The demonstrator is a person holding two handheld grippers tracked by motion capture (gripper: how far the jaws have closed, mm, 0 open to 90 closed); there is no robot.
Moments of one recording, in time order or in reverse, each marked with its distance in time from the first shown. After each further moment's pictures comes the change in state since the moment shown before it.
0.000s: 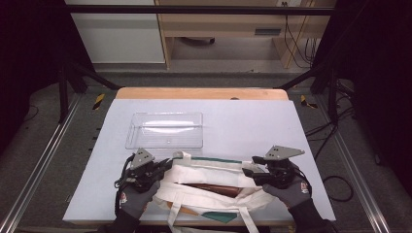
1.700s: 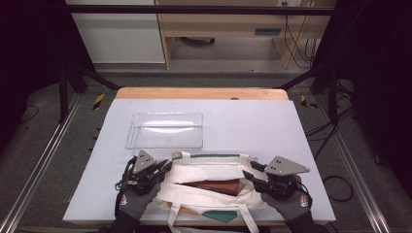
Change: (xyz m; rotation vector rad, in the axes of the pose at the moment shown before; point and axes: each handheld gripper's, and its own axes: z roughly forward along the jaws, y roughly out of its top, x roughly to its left) left arm 0.000 -0.009 0.002 0.011 0.042 0.046; right arm 0.036 -0.006 -0.018 -0.111 -0.079 -0.049
